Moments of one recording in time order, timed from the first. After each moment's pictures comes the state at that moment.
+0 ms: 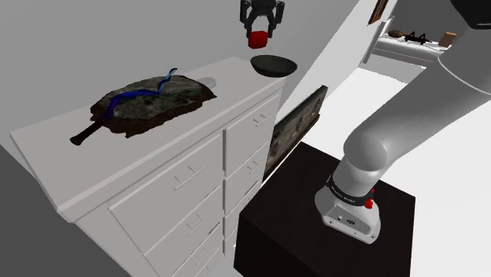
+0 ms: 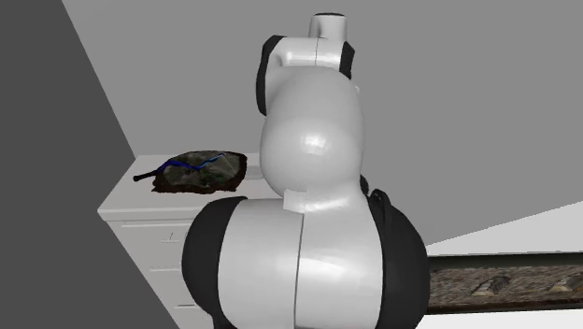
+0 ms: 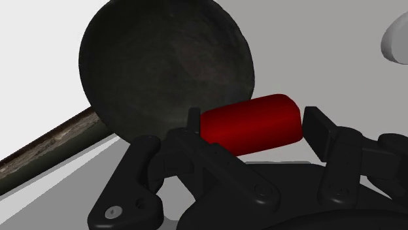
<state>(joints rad) -0.25 -0.28 0.06 -1.88 0.01 1.61 0.33</state>
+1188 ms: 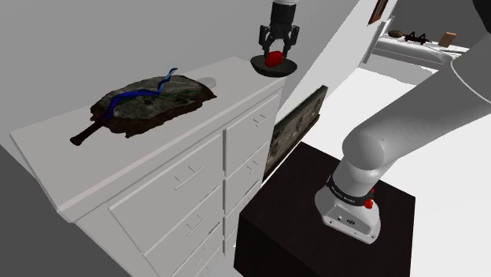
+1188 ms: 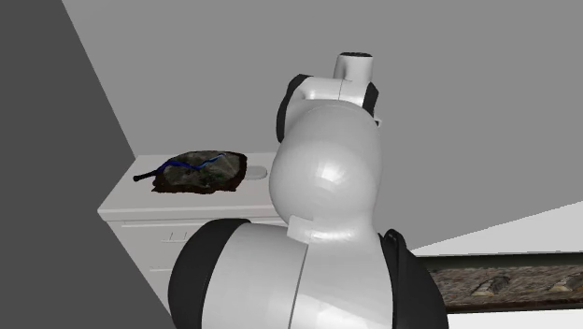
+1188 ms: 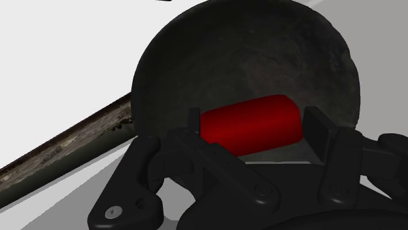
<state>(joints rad) -0.29 -0.38 -0.03 -2.15 -0.01 1.77 0.21</state>
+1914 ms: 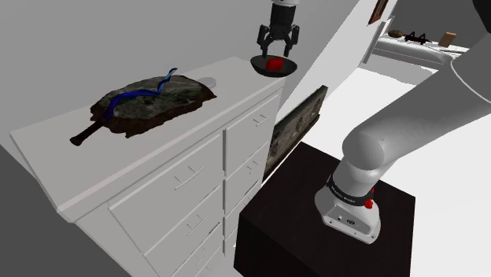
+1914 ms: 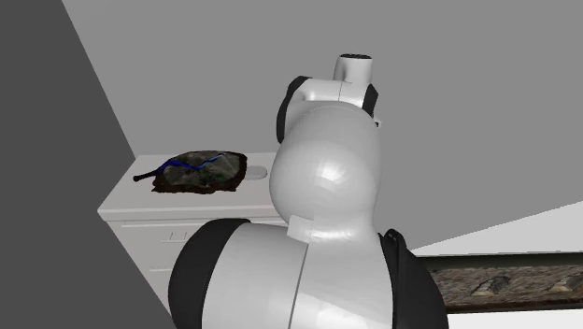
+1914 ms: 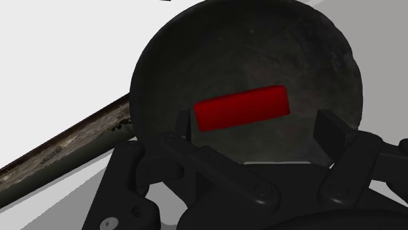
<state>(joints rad) -0.29 -0.38 -0.03 -2.16 -0.01 1.78 0.21</state>
